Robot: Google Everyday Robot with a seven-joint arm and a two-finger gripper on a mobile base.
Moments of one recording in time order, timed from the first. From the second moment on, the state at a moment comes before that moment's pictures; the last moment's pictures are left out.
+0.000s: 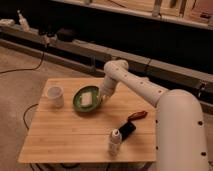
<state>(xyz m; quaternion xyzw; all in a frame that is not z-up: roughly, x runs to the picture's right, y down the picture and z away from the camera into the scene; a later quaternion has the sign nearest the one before) -0.041 0.088 0.886 -0.20 -0.35 -0.54 0.73</state>
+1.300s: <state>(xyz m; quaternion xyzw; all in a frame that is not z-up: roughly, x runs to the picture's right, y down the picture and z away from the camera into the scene) 0.044 0.202 0.808 -0.20 -0.41 -0.61 0.65</state>
